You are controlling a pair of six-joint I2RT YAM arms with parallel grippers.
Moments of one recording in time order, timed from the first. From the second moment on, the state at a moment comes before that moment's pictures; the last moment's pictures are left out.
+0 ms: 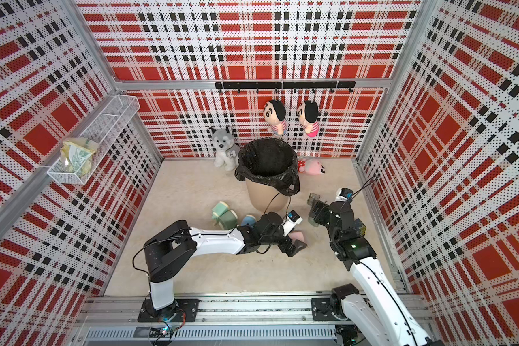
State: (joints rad) left arm -1.05 1.93 1.12 0.25 0.22 -0.21; right arm 0.26 0.79 0.68 -0.35 0.18 0.58
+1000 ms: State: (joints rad) left arm -1.17 1.98 0.91 0.57 -0.13 -0.27; right arm 0.26 0.73 0.65 -0.41 0.22 0.55
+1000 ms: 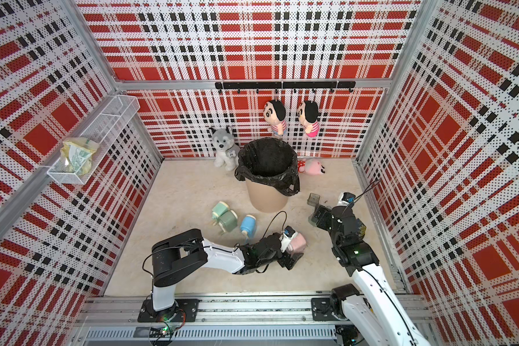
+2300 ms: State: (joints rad) left arm -1.17 2.11 0.93 0.71 -0.14 -0.25; right arm 0.26 0.78 0.65 -0.44 0.24 0.53
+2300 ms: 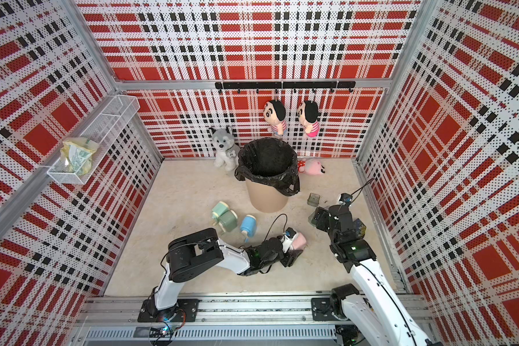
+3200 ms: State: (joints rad) left arm -1.15 2.13 0.97 0.71 -0.11 -0.23; right arm 0.26 0.79 0.65 -0.44 0.24 0.53
